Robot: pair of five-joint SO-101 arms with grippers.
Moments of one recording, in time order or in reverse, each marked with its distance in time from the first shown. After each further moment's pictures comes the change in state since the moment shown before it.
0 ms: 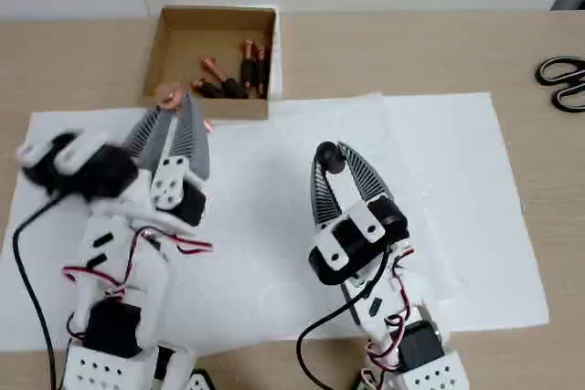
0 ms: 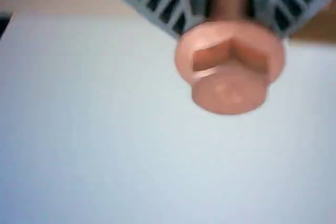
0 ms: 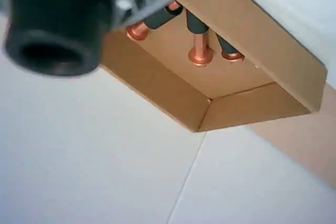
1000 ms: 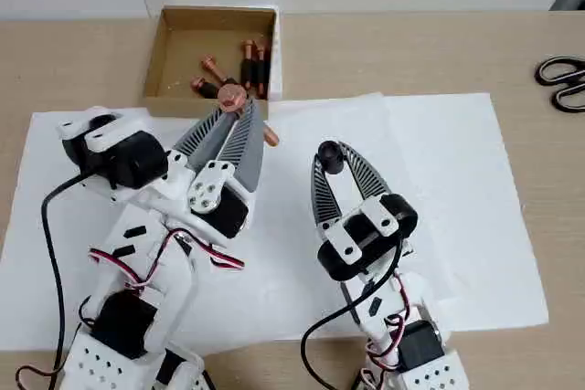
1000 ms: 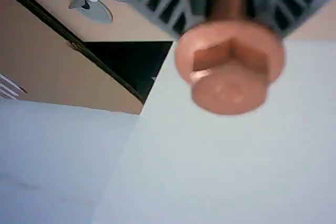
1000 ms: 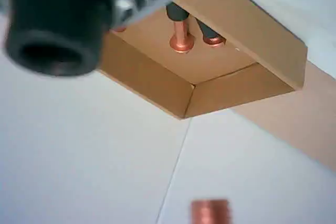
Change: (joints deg) left arm 14.1 7.0 -8.8 6.1 7.7; right arm 0.0 0.0 0.0 0.0 -5.5
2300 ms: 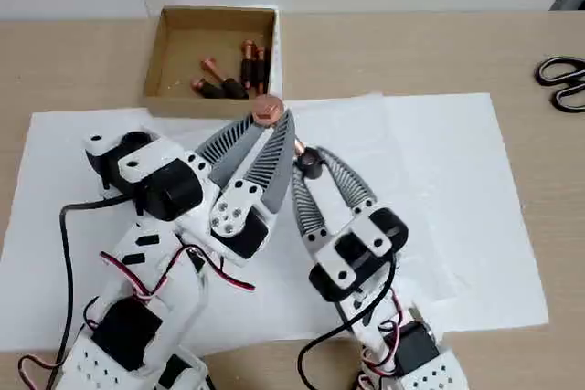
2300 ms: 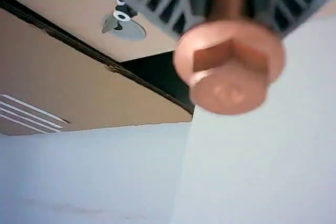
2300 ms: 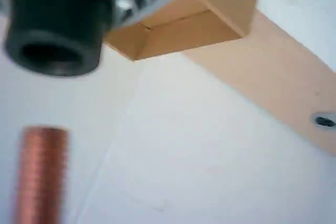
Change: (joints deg) left arm 8.2 0.0 -2.8 -0.4 -9.2; right arm -7.4 0.0 0.0 -4.7 0.0
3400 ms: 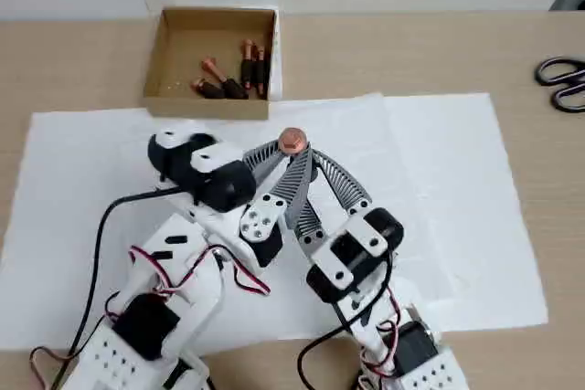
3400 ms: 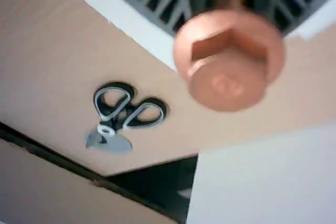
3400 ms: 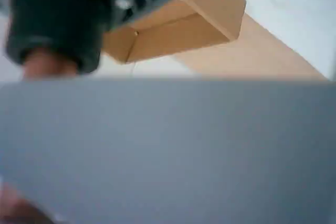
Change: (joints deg) left arm 2.5 0.0 7.2 4.0 -4.3; right arm -0.6 0.1 0.0 0.1 0.0
